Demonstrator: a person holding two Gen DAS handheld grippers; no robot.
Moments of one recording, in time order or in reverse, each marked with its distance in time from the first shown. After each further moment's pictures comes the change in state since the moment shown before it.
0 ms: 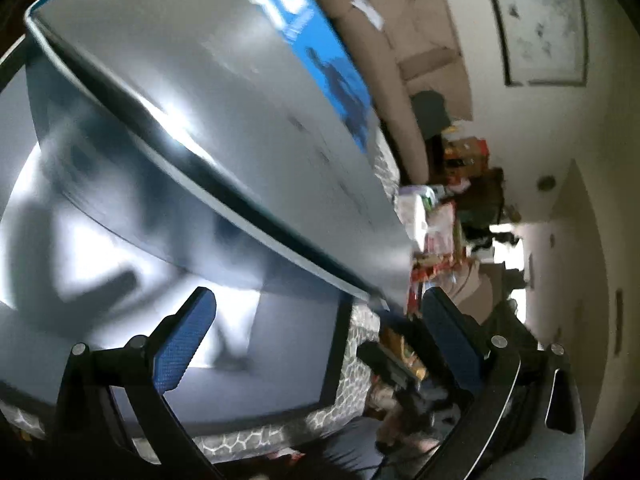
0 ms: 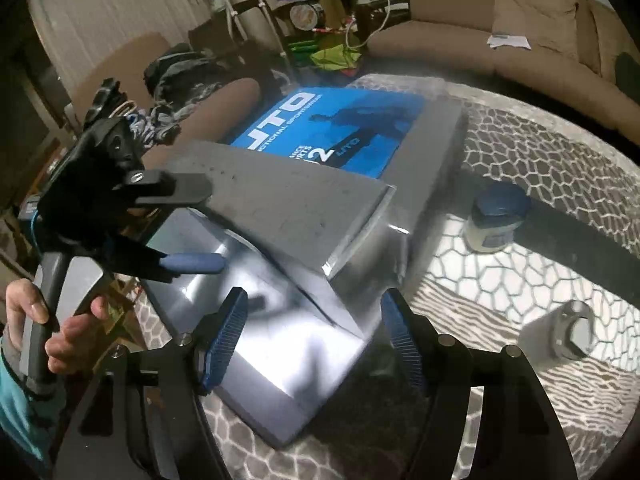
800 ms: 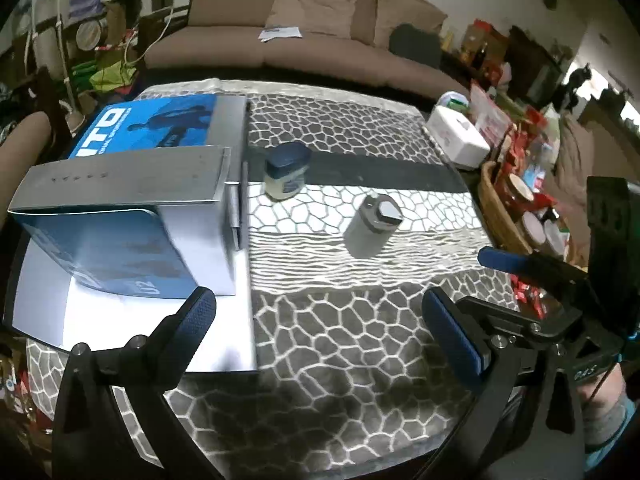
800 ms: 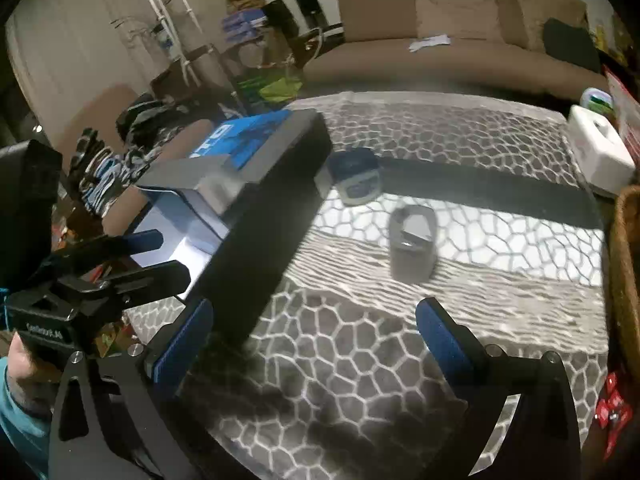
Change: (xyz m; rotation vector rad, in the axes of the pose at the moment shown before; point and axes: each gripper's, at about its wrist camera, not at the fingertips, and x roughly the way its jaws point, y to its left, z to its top) left arm 0.081 -0.179 -0.162 0.676 -0.170 0.562; right arm -0.124 -0.103 -0.100 0.175 -0.119 -0.085
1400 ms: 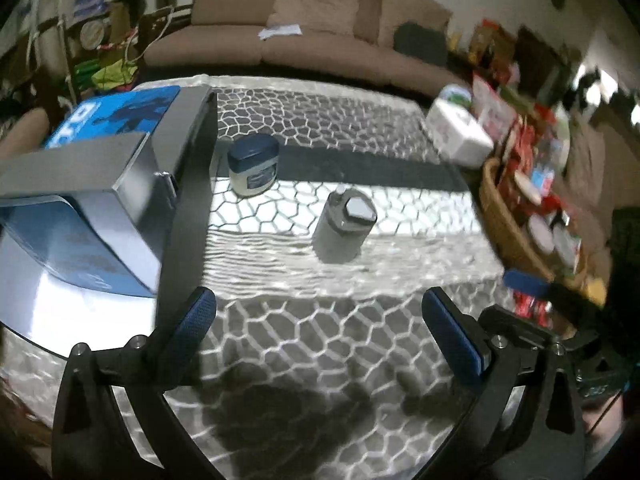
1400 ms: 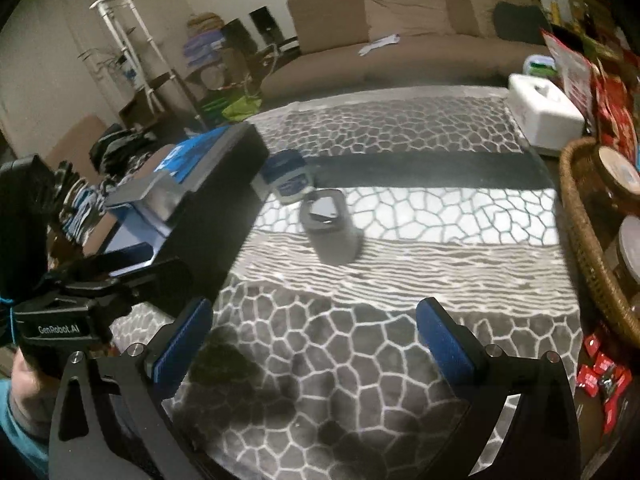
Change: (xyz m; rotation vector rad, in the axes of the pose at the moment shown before) left arm 0.046 -0.047 -0.003 -0.051 -0.037 0.010; right arm -0.021 -0.073 -0.029 0.135 -0.060 -0.060
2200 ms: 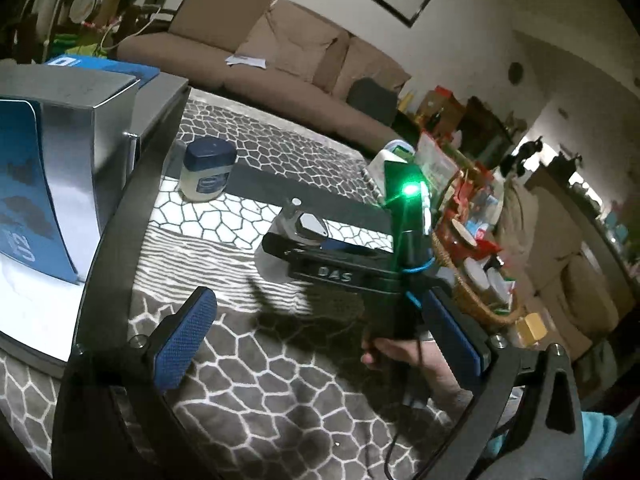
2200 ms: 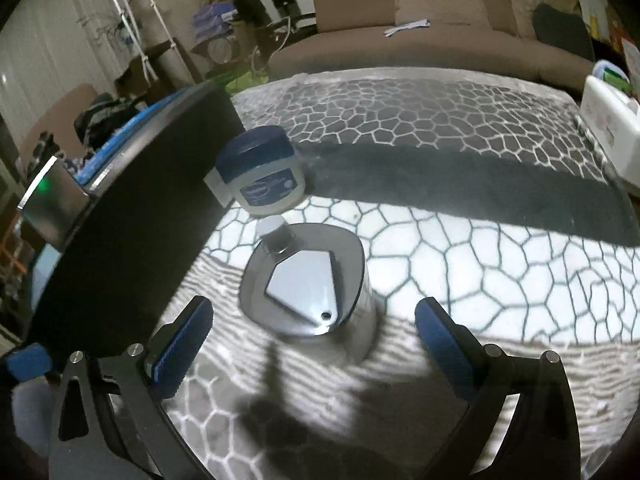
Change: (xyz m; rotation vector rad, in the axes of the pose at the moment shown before) left arm 0.008 0.029 -0.038 -0.104 -0.166 -0.301; right arm 0.164 0.000 0.045 -0.150 0.053 -0.018
